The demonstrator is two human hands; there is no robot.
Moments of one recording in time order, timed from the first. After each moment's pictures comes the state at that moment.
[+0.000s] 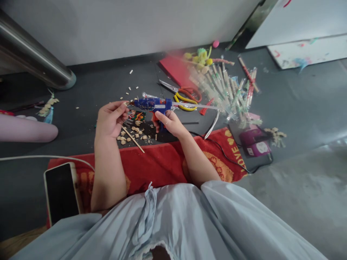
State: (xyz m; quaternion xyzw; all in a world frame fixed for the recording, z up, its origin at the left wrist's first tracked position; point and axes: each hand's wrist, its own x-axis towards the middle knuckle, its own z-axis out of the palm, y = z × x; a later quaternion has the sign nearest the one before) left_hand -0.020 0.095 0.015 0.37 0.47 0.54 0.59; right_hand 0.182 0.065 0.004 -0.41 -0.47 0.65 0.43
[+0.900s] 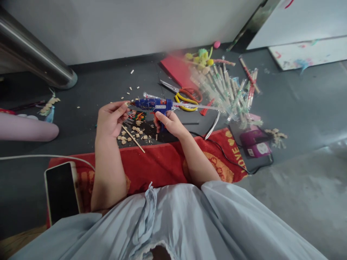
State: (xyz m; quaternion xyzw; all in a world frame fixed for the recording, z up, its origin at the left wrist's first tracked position) left_hand -0.019 0.095 0.014 0.38 0.49 0.54 0.57; right_hand 0.181 0.065 0.010 -0.42 -0.51 0.63 0.41
